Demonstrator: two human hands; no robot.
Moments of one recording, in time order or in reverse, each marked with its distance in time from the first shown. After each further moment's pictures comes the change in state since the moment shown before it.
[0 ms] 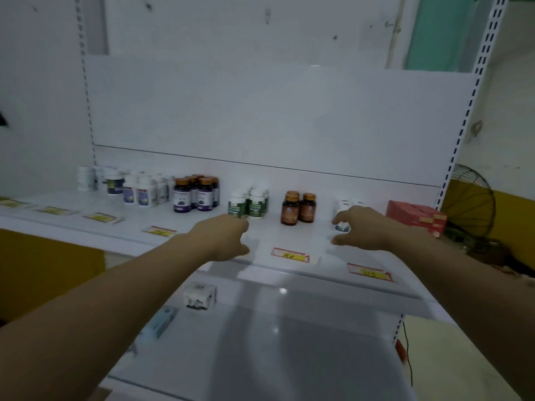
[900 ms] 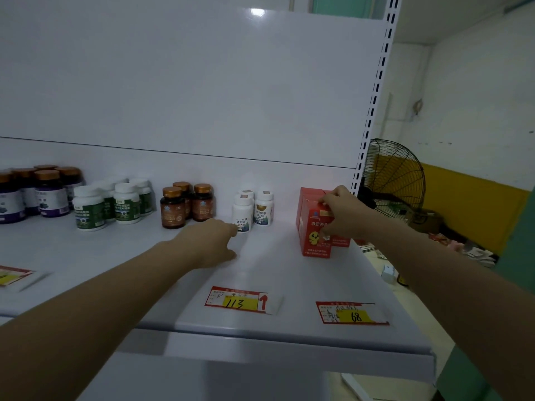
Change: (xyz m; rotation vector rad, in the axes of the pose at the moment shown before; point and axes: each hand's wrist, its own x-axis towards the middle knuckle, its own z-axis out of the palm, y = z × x) left_hand 0.180 0.204 0.044 0.003 -0.035 0.154; right_hand 0.080 0.255 0.026 0.079 0.101 0.137
